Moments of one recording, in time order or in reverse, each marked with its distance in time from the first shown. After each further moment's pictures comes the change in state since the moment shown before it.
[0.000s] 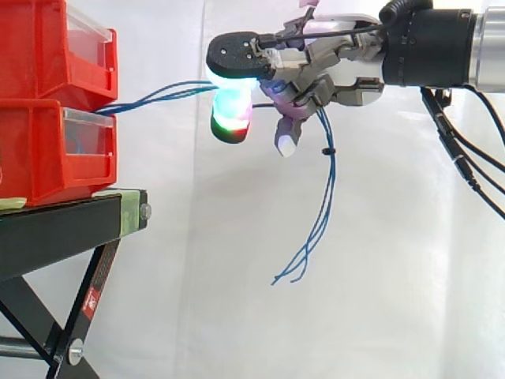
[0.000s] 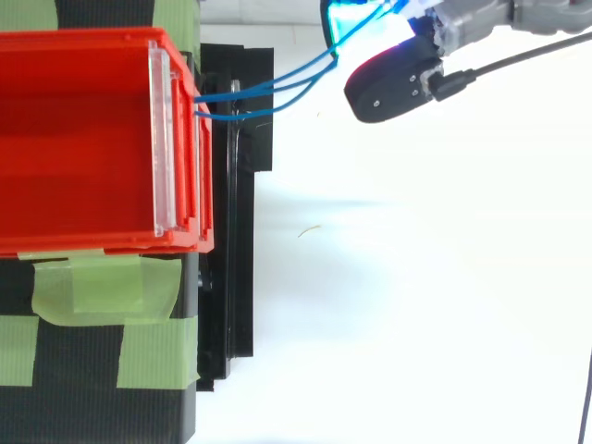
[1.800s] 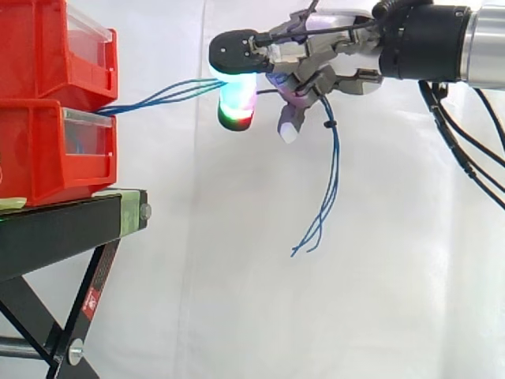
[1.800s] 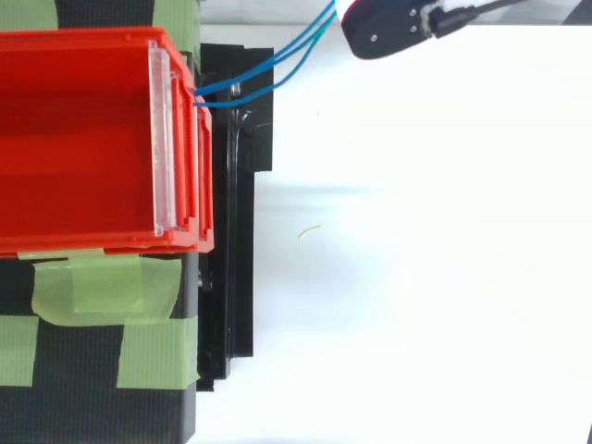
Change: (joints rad) arm -0.020 0.000 0.001 0.062 0.037 -0.087
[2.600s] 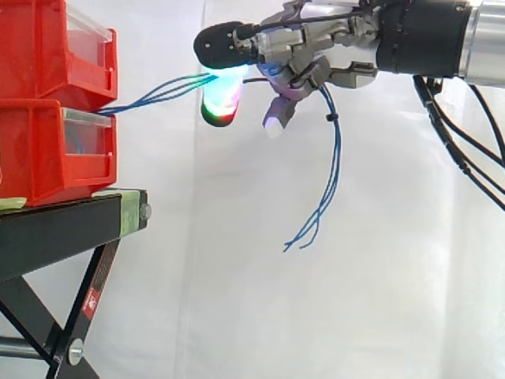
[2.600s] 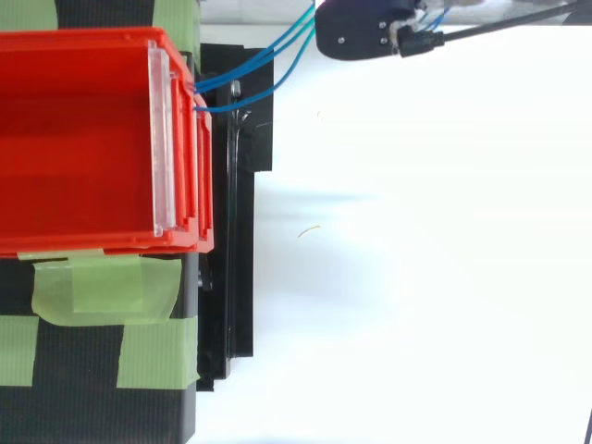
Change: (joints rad) arm 0.000 0.000 0.000 0.016 -0.079 -0.014
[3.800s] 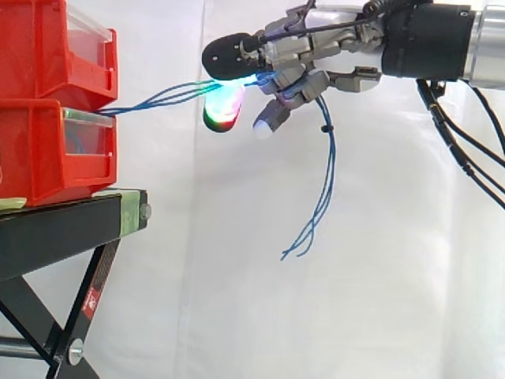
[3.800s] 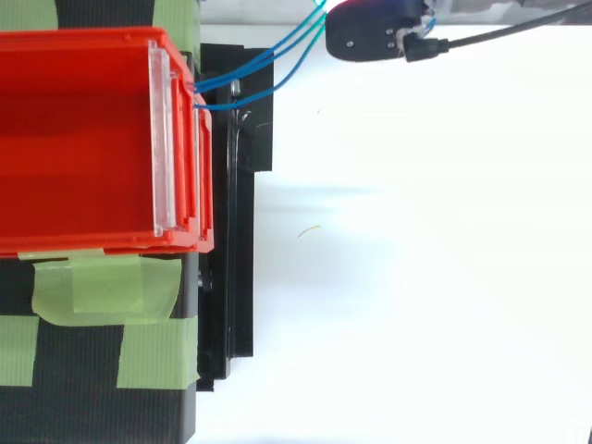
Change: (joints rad) arm -0.023 0.002 0.000 -0.027 -0.053 0.002
